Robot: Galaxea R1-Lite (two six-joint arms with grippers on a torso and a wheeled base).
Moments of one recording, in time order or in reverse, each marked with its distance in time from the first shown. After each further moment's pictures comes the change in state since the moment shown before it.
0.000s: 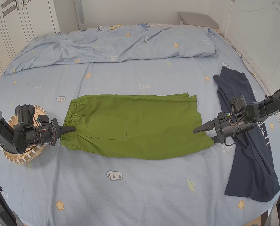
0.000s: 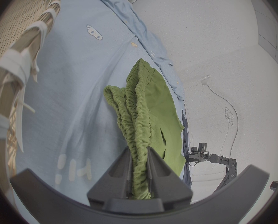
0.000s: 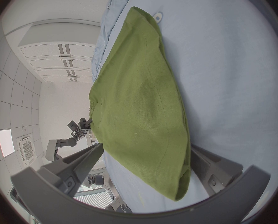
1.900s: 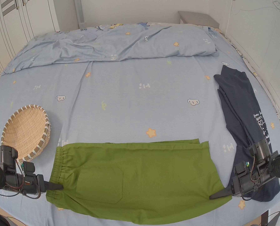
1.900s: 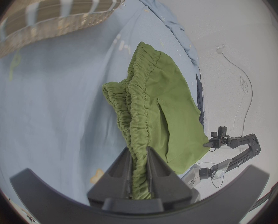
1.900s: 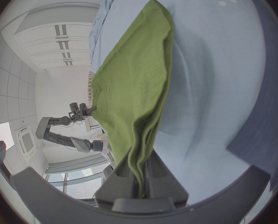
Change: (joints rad) left arm 0.137 -0.375 0.540 0.393 0.001 0.513; right arm 0.087 -0.499 0.985 -0.400 -0.030 -0.029
